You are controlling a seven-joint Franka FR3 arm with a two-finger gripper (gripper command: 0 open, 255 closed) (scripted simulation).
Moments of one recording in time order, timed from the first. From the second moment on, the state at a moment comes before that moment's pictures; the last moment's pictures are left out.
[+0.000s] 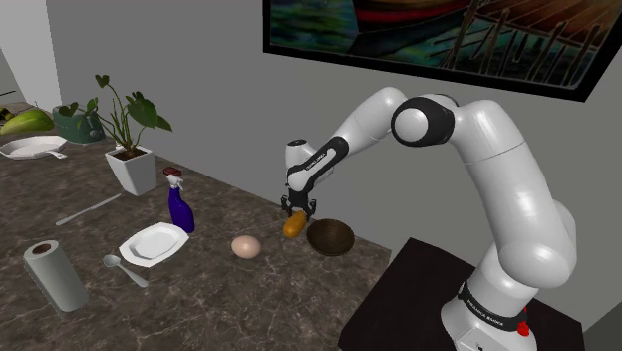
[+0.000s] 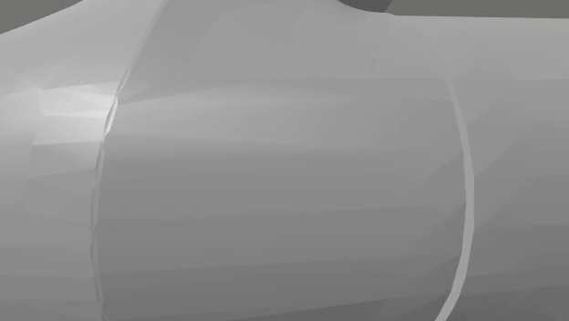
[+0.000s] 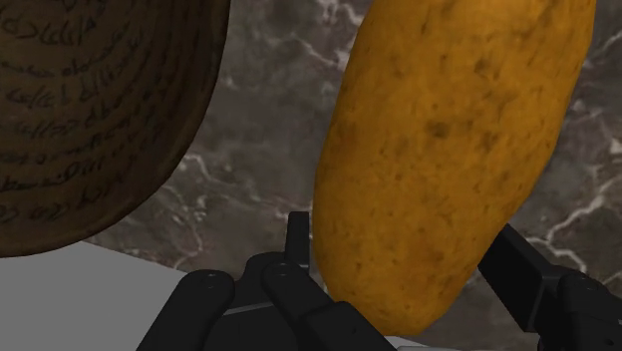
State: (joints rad) arm -0.05 0.78 0.04 -1.71 -0.14 2.42 1.18
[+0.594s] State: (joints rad) arm -0.06 0.73 0.05 -1.73 -0.13 2.39 1.18
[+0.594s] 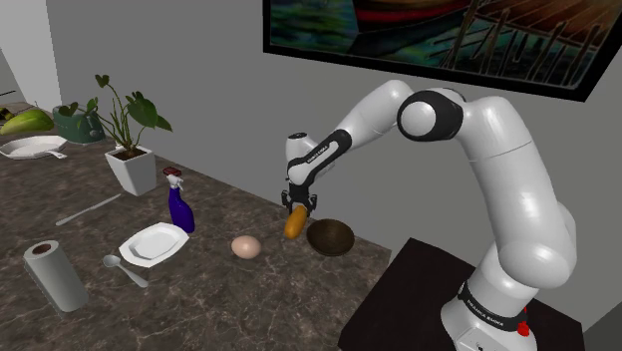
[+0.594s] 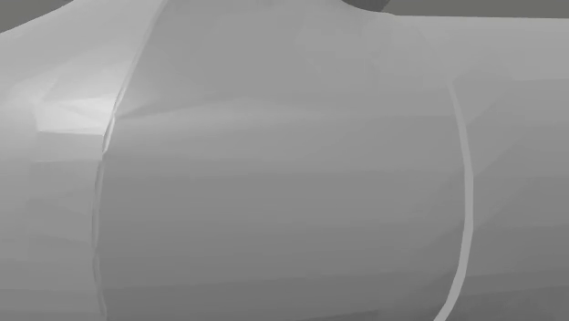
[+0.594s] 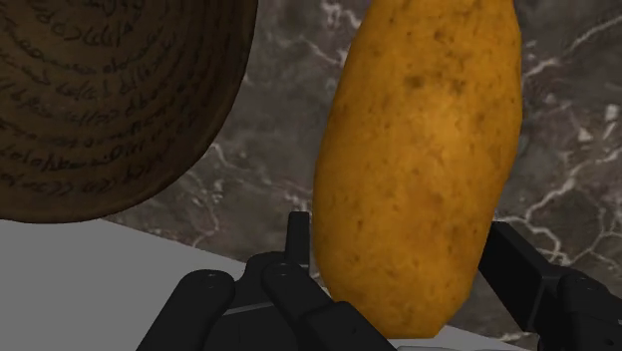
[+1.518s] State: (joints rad) arm -0.06 0.59 0.06 -1.75 -0.12 2.26 1.16
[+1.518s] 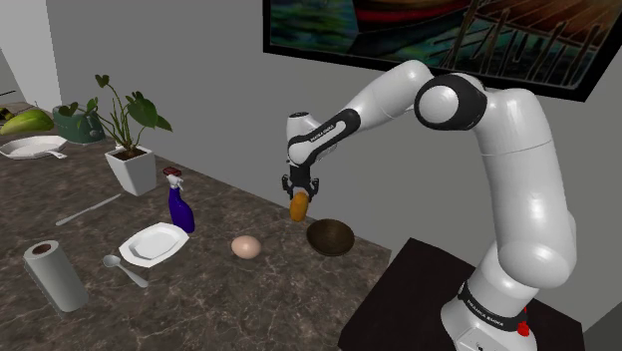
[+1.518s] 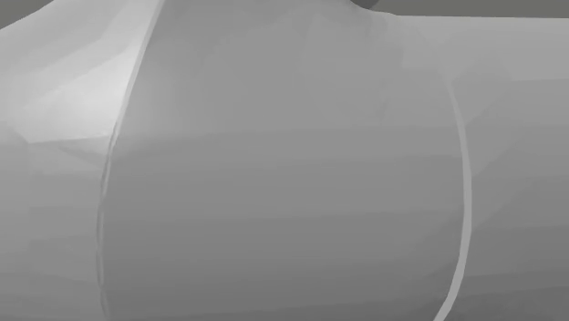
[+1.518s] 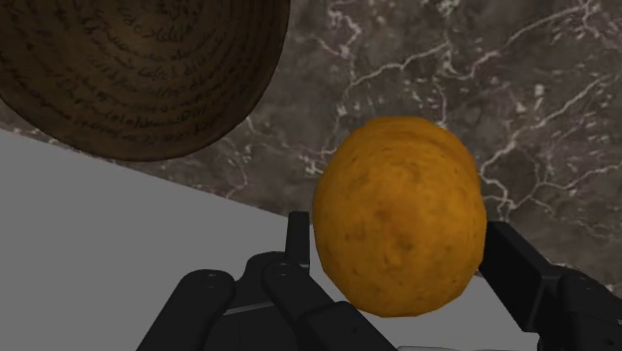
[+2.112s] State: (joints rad) arm -0.07 0.52 0.07 -1.74 -0.11 2.18 1.15
